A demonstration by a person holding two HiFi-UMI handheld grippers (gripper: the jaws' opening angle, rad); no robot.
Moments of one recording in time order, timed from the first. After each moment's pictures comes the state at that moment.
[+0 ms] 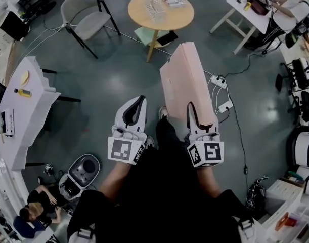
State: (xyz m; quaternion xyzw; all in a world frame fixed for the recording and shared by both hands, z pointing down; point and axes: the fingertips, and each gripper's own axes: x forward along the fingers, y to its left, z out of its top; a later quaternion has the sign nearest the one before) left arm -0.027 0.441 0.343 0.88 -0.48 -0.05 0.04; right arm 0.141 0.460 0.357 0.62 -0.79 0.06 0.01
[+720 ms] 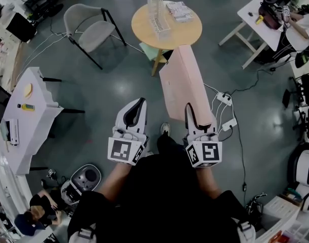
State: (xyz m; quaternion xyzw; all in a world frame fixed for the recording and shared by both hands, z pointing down) left arm 0.007 0.275 0.342 0.86 -0.50 -0.03 0.04; right arm 0.171 0.282 0.359 0.59 -0.81 0.06 0.01
